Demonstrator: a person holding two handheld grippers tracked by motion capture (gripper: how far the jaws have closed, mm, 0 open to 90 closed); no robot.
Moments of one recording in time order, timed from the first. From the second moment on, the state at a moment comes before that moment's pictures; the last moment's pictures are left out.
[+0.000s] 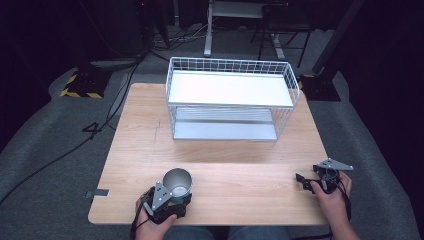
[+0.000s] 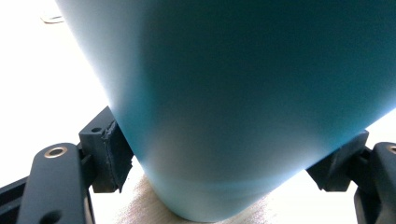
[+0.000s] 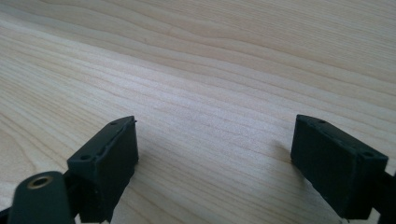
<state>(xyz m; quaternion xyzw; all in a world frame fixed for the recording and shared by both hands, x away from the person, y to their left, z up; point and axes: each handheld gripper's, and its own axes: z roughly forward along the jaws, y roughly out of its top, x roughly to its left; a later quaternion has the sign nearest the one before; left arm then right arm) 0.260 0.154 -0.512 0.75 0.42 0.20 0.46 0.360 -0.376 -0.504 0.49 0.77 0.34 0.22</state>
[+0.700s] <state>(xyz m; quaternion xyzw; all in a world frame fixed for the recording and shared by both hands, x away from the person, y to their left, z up) 0.262 0.158 -0.491 0.75 0.41 0.20 0.48 0.360 -0.375 -0.504 0.49 0.77 0.34 0.22</state>
